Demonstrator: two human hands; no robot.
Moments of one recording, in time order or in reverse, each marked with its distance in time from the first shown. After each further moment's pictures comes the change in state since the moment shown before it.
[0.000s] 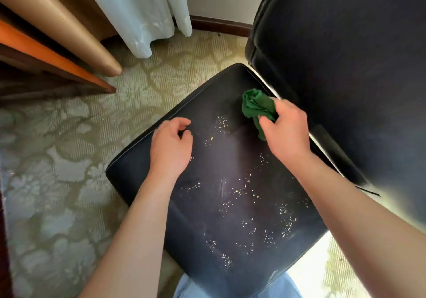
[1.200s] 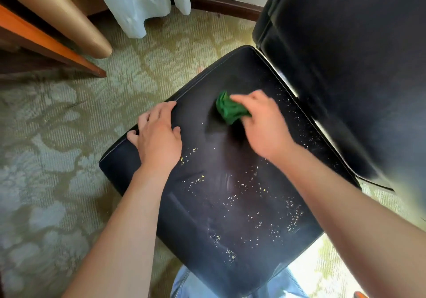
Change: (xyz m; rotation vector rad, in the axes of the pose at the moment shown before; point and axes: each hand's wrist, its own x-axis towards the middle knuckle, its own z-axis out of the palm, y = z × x) left_hand 0.025 -0.052 0.008 0.431 0.079 0.069; right_hand -0.003 -0.012 0.054 -0.147 -0.215 -0.217
